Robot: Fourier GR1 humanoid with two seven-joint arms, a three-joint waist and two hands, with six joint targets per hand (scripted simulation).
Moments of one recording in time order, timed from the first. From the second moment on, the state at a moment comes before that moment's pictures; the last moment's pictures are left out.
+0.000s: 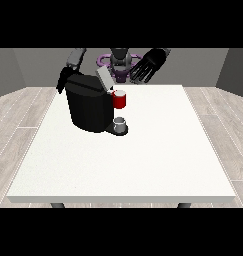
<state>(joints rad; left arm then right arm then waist) -1.08 0.35 0.13 -0.63 -0.82 -0.23 -0.27 -0.29 -0.07 -0.08 -1.20 0.16 -0.18 -0.04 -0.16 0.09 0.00</state>
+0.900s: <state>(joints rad) -0.59 0.04 0.38 -0.62 -0.42 -0.31 -0.36 -0.22 -0.11 -0.06 -1.31 0.09 -0.04 0.01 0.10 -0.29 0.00</state>
